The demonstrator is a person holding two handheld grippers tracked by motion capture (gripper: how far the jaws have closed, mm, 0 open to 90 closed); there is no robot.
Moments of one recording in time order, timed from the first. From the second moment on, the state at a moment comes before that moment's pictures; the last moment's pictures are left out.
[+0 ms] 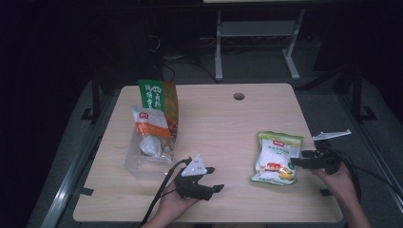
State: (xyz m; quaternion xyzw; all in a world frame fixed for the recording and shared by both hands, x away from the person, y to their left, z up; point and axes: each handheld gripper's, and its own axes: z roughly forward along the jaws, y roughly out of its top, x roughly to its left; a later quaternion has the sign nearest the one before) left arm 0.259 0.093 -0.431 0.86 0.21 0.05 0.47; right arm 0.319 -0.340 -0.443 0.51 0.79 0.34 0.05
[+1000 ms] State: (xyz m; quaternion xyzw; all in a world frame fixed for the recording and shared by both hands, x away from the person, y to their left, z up) left arm 0.278 0.064 -0.434 0.86 0.21 0.03 0.47; right arm 0.324 -0.332 -0.459 0.50 0.77 0.40 -0.04
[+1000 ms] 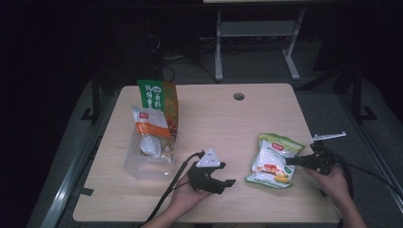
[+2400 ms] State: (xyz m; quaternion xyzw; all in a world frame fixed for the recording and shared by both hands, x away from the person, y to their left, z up) left arm 0.321 0.050 -0.413 0.85 0.19 0.03 0.48; right arm 0.299 -0.238 -0.388 0.30 0.82 0.49 0.06
